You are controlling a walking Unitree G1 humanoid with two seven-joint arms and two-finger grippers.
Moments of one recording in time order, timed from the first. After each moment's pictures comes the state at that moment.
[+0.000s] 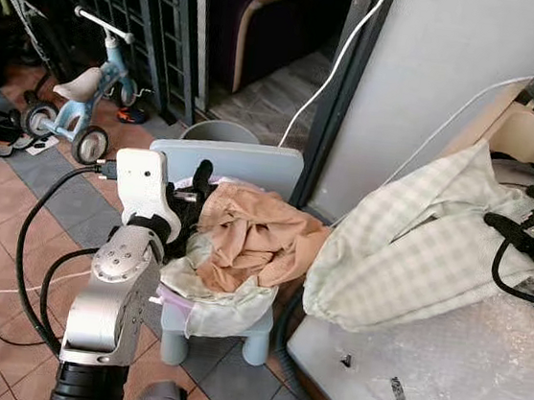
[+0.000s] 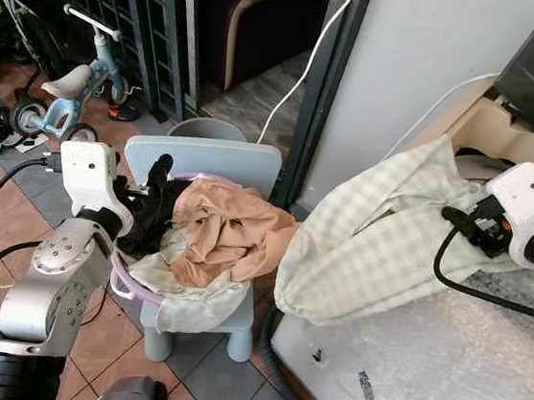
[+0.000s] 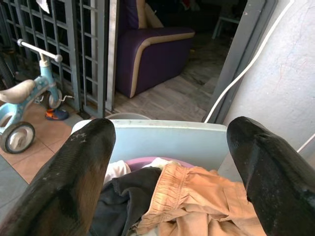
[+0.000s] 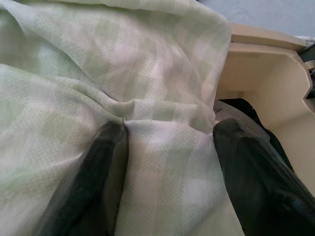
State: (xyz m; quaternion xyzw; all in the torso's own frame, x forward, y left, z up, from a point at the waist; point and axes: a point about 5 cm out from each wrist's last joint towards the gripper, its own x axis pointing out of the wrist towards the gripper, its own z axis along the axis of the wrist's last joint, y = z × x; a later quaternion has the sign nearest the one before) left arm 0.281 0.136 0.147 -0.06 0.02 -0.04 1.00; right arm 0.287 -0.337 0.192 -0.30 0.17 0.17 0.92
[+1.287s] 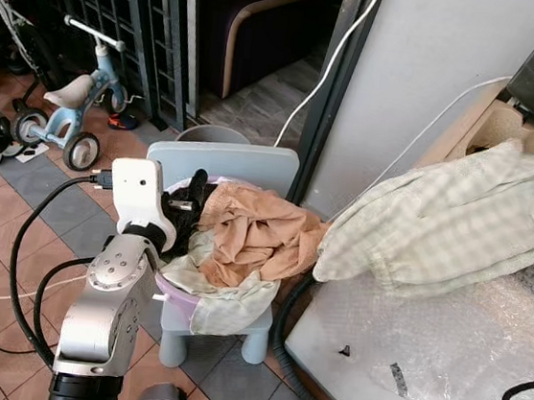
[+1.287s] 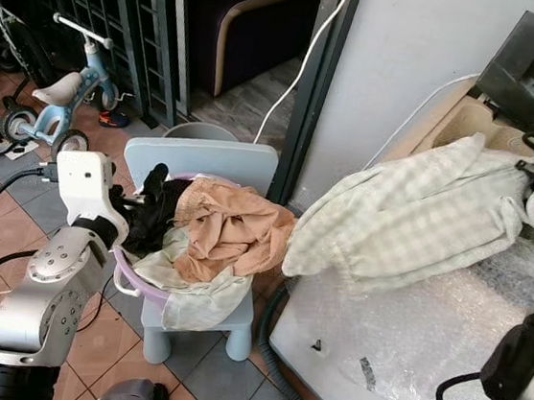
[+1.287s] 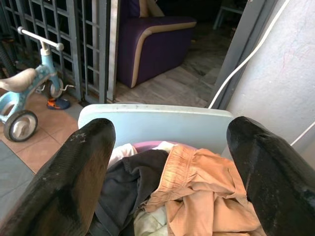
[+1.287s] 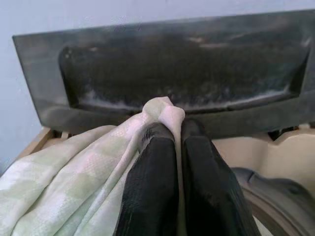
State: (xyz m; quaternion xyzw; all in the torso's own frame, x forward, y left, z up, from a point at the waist) left arm 0.274 0.140 0.138 -0.07 0.04 -0.03 1.00; right arm 0.322 -0.410 0.277 0.07 -0.06 -0.31 0.95
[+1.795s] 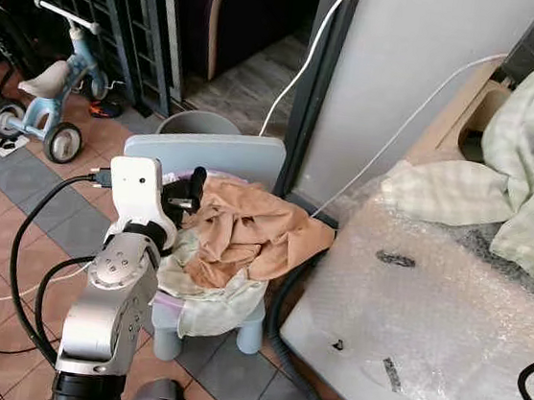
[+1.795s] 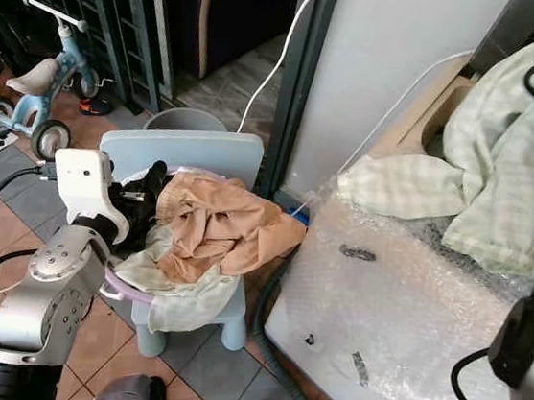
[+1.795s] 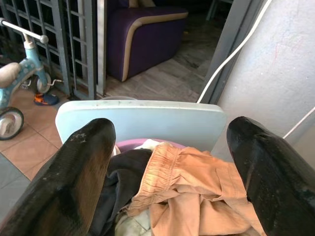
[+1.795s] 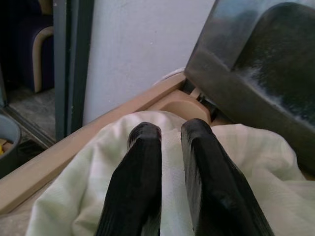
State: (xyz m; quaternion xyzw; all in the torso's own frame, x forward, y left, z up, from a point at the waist) left arm 0.274 0.137 0.141 -0.07 0.03 -0.03 1.00; right arm 0.362 -0.330 0.242 -0.12 0.01 -0.04 0.99
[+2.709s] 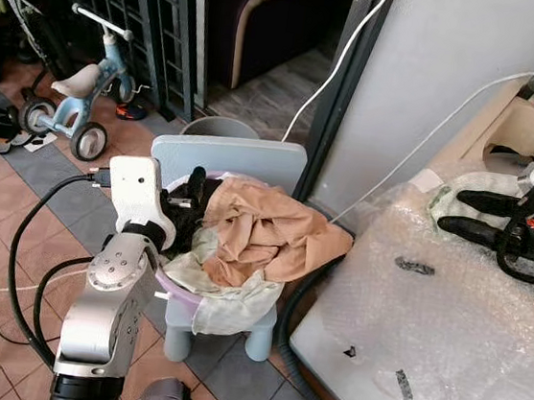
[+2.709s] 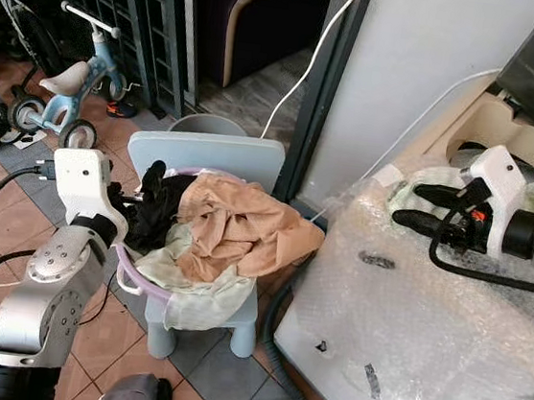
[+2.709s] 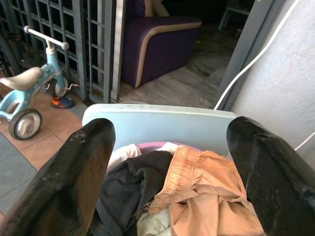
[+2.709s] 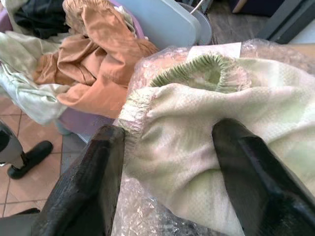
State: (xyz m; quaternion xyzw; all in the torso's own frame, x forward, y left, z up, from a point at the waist) left arm 0.274 0.139 0.141 -0.06 0.03 -0.03 1.00; right arm 0.292 -0.314 0.200 -0.21 0.21 0.36 0.88
